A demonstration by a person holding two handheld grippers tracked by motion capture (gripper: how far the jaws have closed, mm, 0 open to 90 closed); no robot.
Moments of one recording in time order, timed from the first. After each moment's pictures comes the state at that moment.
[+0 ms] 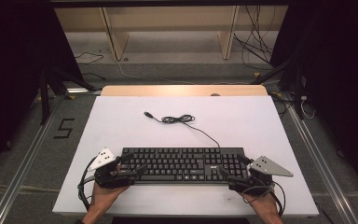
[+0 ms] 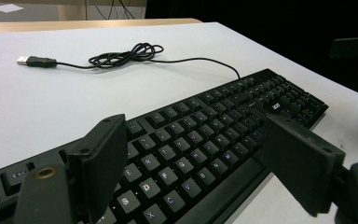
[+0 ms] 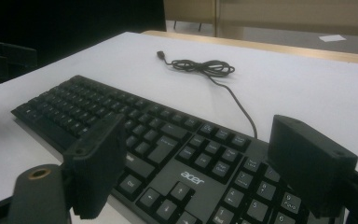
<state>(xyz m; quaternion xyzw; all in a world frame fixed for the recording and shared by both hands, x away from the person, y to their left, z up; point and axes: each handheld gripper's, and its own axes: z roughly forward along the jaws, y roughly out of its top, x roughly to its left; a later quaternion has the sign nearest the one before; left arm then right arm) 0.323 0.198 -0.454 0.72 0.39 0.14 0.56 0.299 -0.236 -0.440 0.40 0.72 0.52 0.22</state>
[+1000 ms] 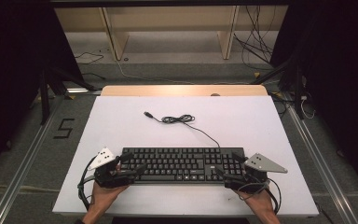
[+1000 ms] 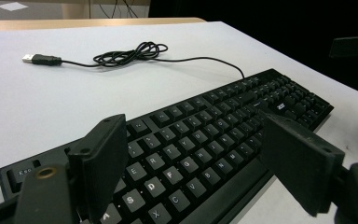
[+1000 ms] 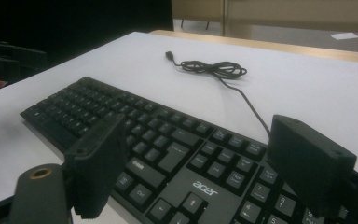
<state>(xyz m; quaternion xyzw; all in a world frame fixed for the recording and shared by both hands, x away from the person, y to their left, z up) 0.325 0.199 -0.456 0.72 0.40 0.14 0.55 0.306 -0.225 -0.439 0.39 0.73 0.53 0.21</state>
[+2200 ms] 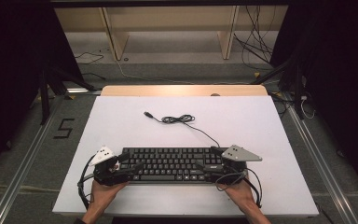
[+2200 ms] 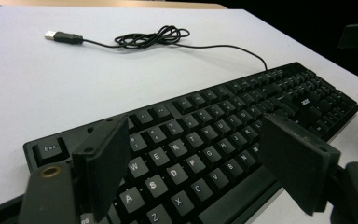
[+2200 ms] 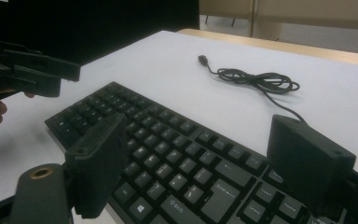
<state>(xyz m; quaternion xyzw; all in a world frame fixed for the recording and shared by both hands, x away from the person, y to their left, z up) 0.334 0.204 -0.461 0.72 0.44 0.14 0.52 0.331 -0.175 -0.437 0.36 0.75 0.53 0.17</state>
